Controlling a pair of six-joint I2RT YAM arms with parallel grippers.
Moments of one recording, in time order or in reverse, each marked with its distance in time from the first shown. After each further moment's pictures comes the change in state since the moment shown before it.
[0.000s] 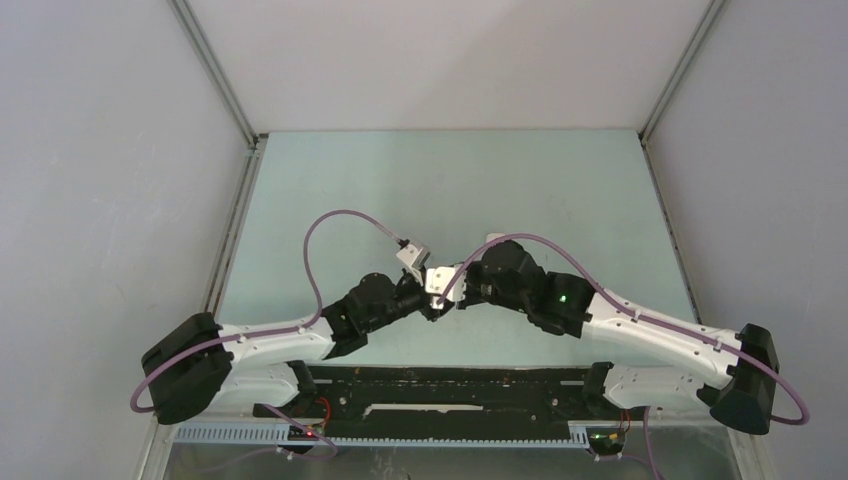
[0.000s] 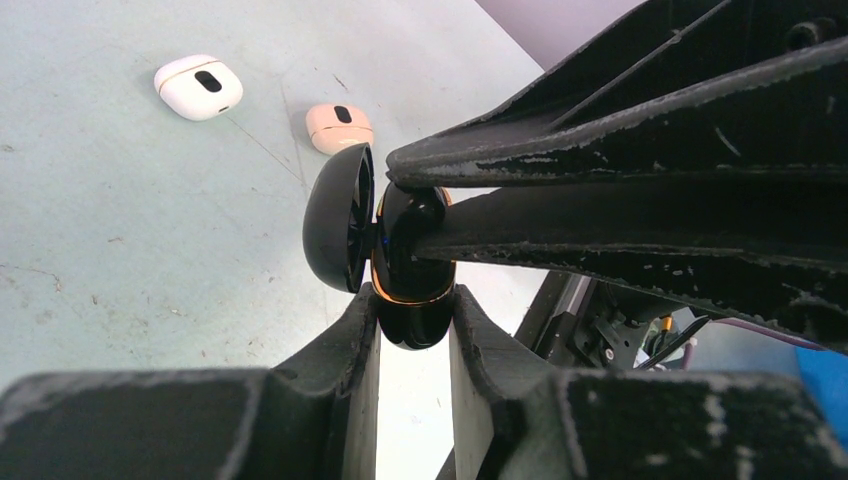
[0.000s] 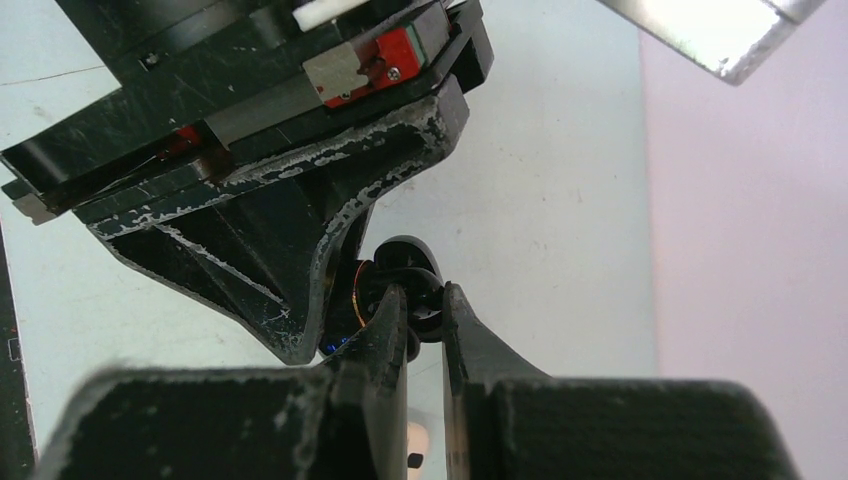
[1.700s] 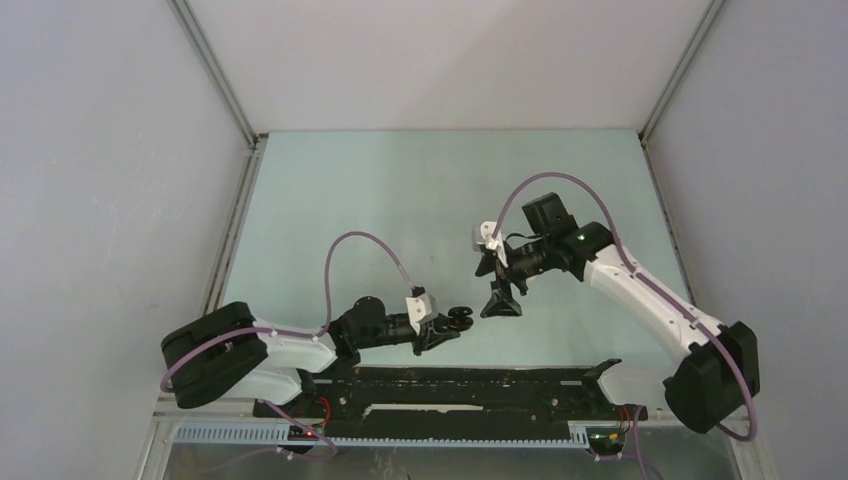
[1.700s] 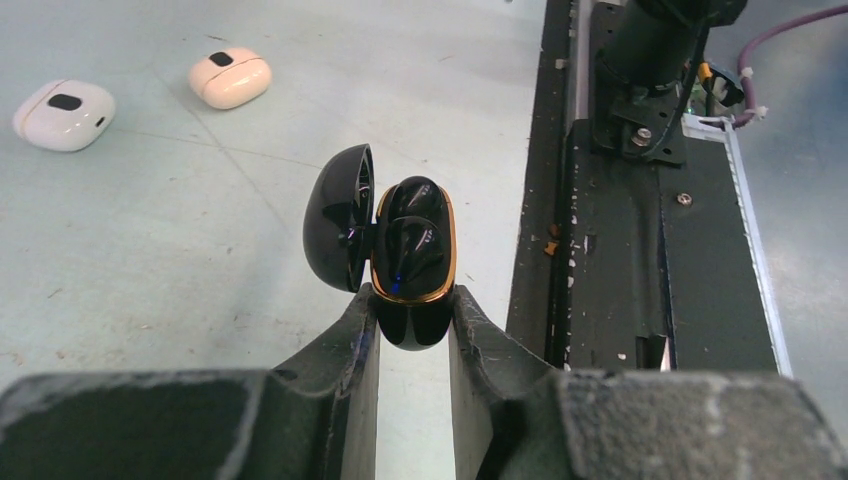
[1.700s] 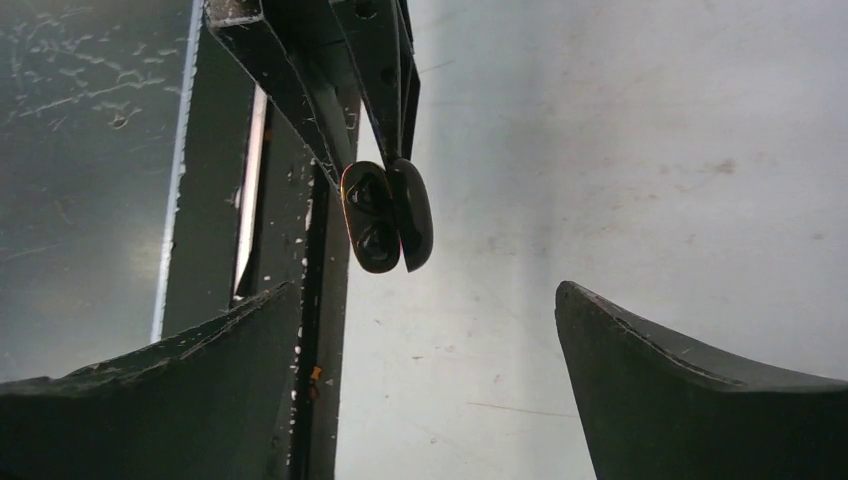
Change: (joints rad) left arm -0.019 0.117 -0.227 0.332 0.309 0.460; right arm -0.538 0.108 0.116 -0.460 -0.979 0.006
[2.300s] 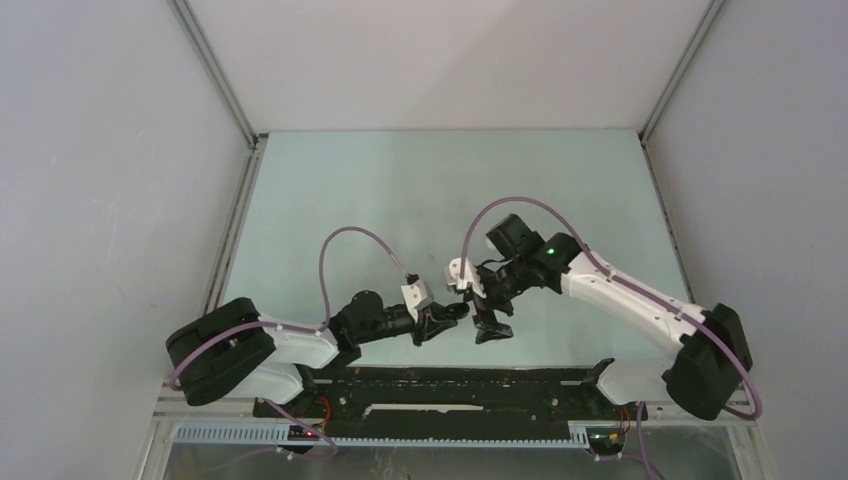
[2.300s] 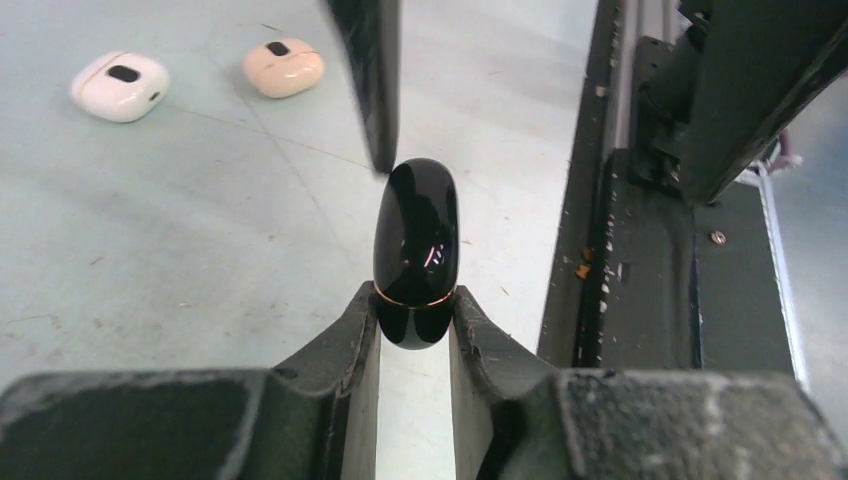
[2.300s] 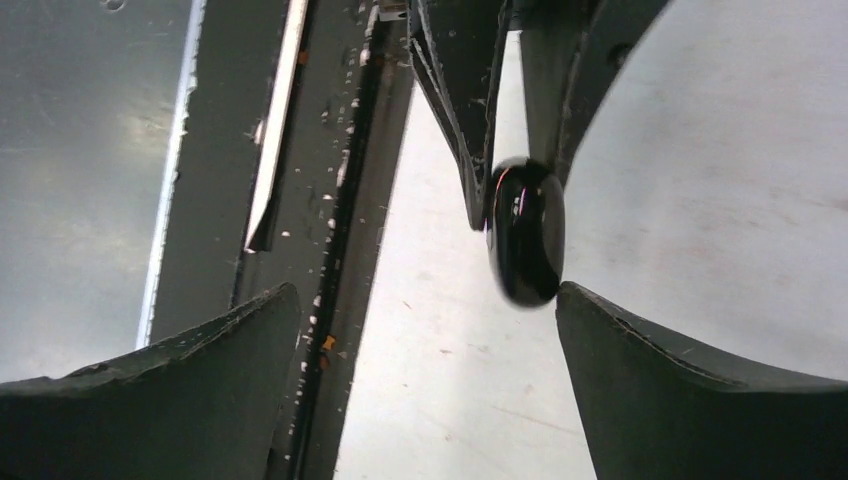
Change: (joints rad) left arm 0.037 0.042 0.004 0.046 -0.019 -0.045; right arm 0.243 0.125 0.000 -0.055 0.148 -0.055
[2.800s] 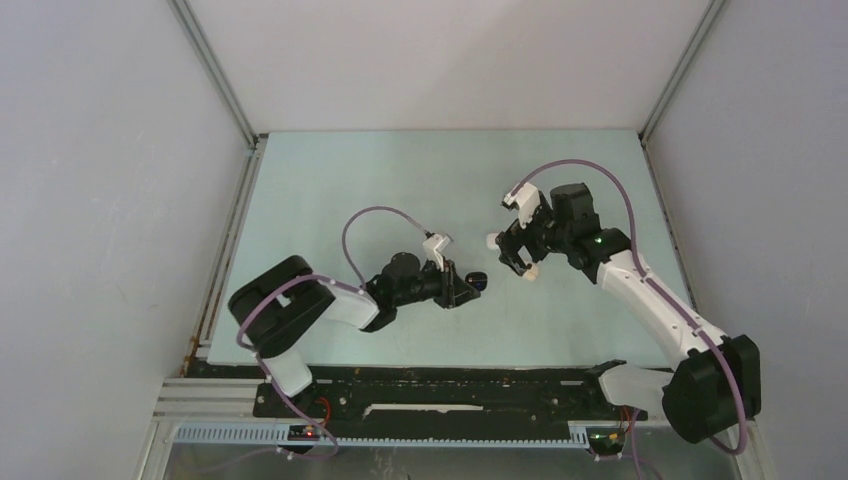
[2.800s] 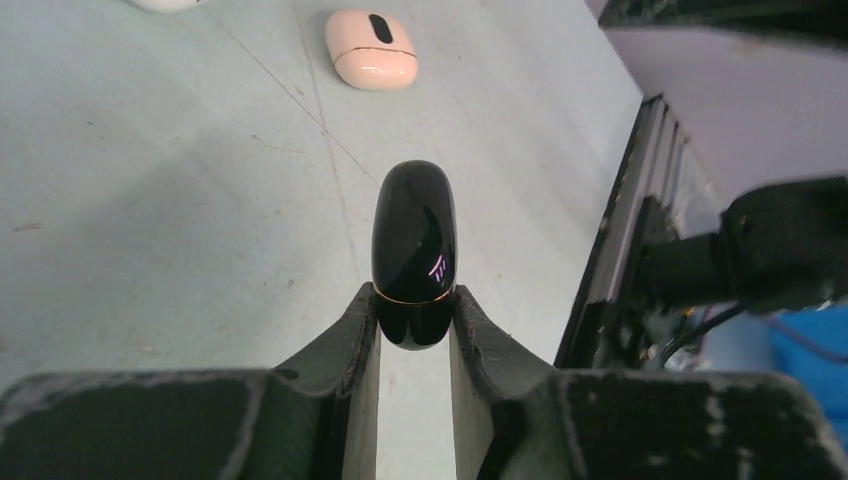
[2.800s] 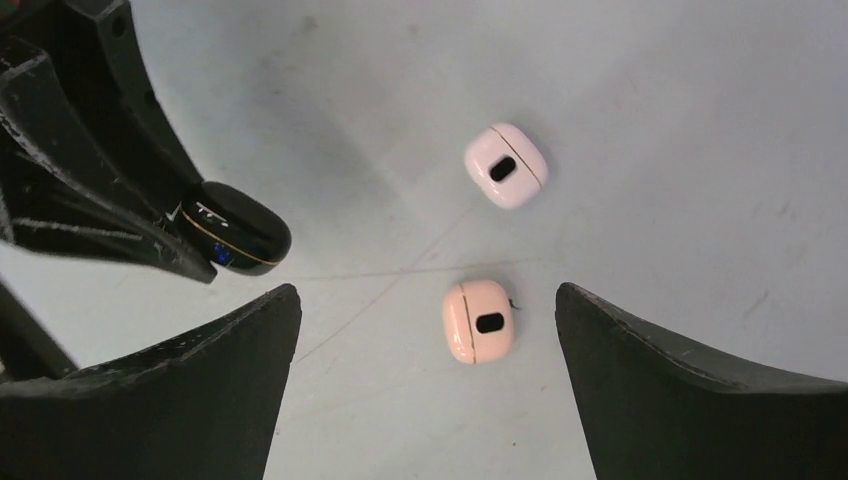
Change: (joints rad) left arm 0.125 0.325 0.311 -0.119 -0.002 -0.457; right arm -0.391 -0.169 -0.095 0.375 0.373 0.390
